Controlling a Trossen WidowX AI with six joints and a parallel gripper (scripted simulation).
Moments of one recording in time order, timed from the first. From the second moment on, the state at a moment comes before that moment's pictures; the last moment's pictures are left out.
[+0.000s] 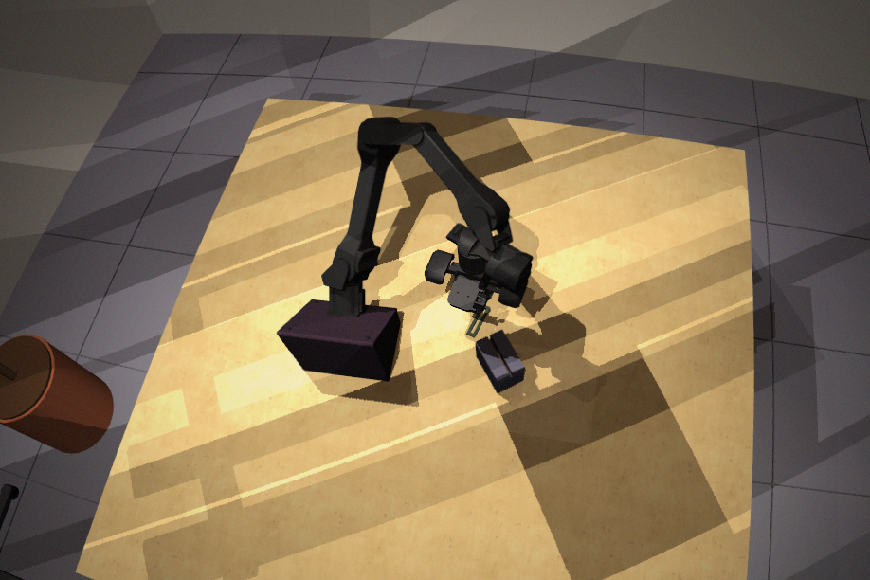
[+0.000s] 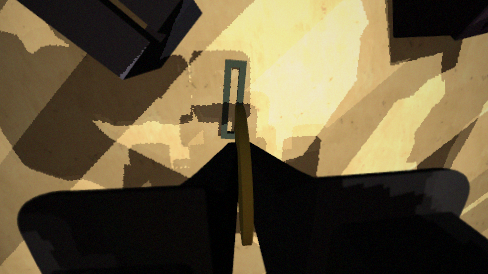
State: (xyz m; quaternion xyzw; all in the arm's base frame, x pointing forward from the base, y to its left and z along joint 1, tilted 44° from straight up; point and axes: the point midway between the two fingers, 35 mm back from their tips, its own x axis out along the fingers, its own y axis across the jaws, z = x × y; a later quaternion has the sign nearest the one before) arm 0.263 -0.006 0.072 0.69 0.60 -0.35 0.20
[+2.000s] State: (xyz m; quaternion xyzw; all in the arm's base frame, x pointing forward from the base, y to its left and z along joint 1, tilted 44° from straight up) arm 0.302 -0.049 0.041 0.55 0.69 -0.08 0.47
